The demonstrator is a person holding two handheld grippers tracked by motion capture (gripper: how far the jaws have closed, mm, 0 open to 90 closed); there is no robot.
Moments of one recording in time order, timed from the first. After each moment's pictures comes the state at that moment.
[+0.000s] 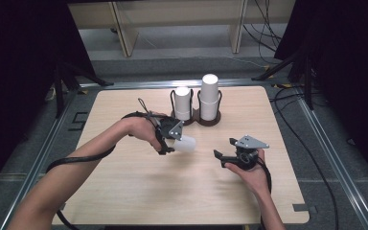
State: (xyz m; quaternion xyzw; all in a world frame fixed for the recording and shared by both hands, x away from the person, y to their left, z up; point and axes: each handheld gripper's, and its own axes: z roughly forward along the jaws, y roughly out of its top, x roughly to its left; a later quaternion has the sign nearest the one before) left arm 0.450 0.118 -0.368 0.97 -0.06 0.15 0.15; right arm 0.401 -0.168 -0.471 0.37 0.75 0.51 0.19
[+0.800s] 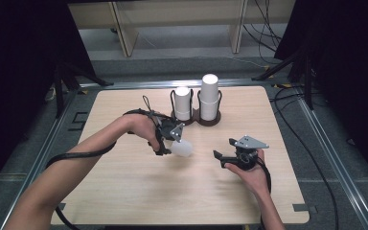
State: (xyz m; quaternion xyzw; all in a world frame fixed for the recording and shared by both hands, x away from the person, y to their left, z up) left arm 0.452 0.117 -0.365 0.98 -0.09 0.12 0.11; right arm 0.400 -0.168 -0.472 0.38 0.75 0.50 0.19
